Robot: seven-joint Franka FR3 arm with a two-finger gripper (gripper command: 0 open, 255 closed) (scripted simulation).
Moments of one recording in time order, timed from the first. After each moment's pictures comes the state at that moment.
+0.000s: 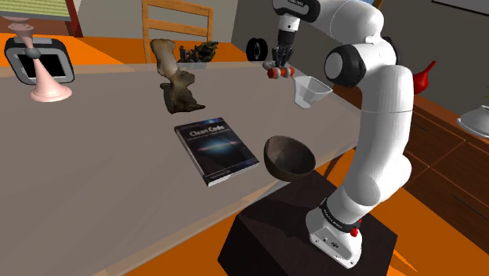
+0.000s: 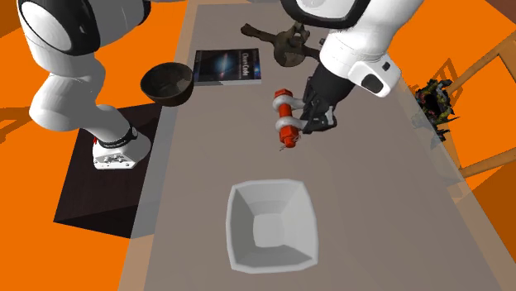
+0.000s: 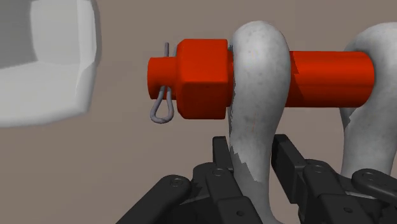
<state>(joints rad) -0.20 0.56 -0.32 -1.05 0.10 1.42 -0.36</state>
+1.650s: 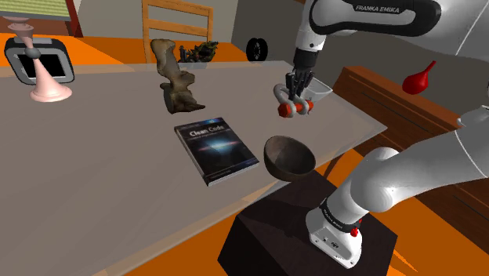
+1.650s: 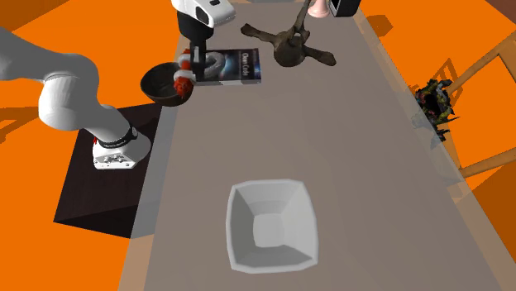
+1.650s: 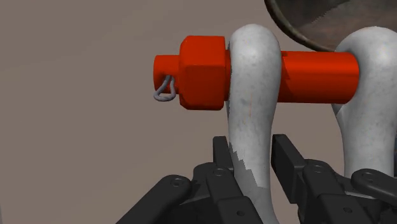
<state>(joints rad) 0.05 -0.45 -0.16 -2.22 -0.07 1.61 0.04</state>
